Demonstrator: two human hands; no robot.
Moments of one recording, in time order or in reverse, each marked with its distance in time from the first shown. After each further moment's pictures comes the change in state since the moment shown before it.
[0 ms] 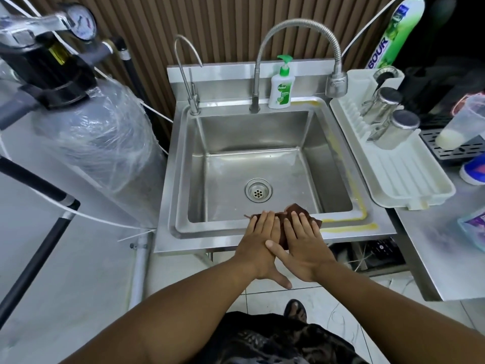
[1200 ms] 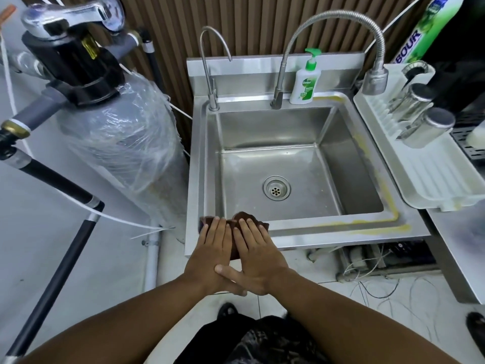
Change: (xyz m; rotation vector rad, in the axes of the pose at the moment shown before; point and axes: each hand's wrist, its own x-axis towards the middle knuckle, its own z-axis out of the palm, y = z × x) left_hand -0.097 -0.146 0.012 0.076 0.061 -0.121; right_hand 0.027 -0.161 0.031 -0.047 0.056 -0.288
